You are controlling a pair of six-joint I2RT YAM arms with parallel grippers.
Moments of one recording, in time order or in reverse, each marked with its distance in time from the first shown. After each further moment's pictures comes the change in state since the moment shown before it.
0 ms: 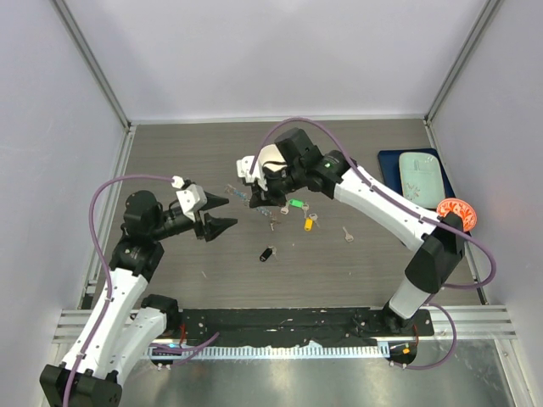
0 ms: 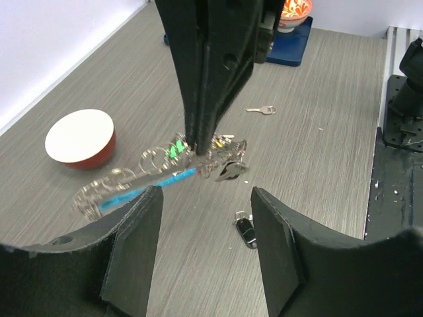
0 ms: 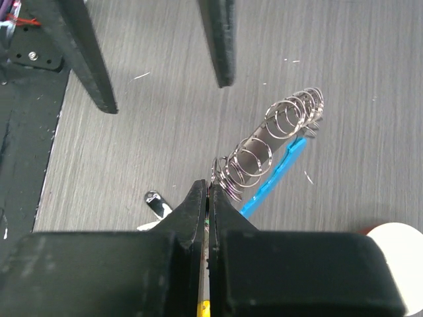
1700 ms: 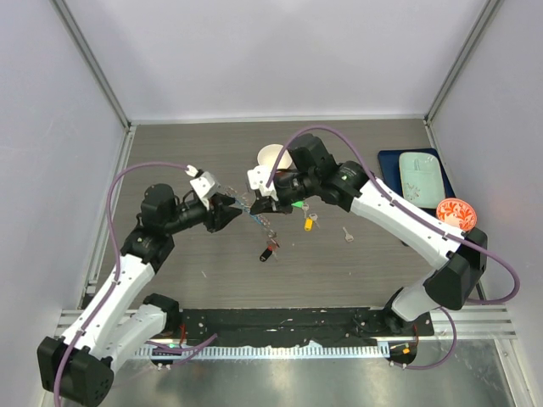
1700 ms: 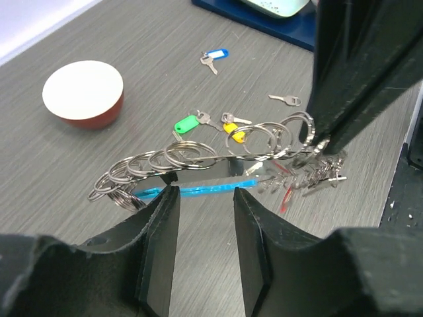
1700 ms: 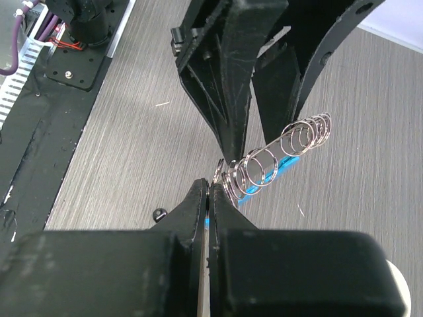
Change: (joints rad) left arm -0.108 0.130 0.011 0.023 -0.243 -0.095; right arm 0.043 -0.155 -0.119 0.068 -0.087 -0.051
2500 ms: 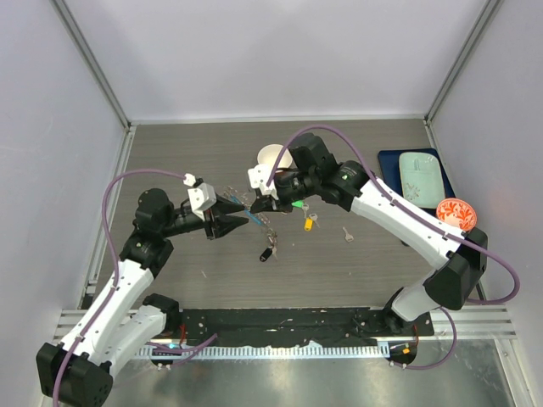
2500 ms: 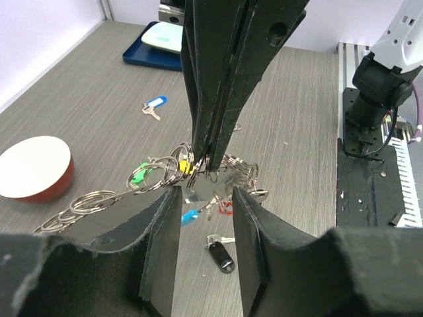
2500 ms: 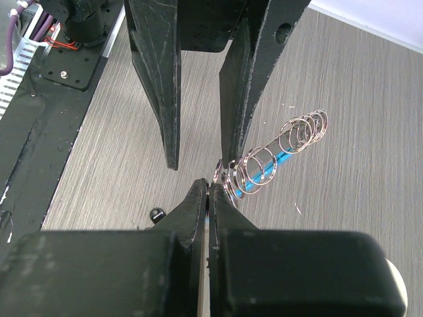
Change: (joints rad) left arm 0.000 -0.050 -0.035 0.147 0.267 -0.006; right arm 0.000 0.000 0.000 0.006 0.005 0.002
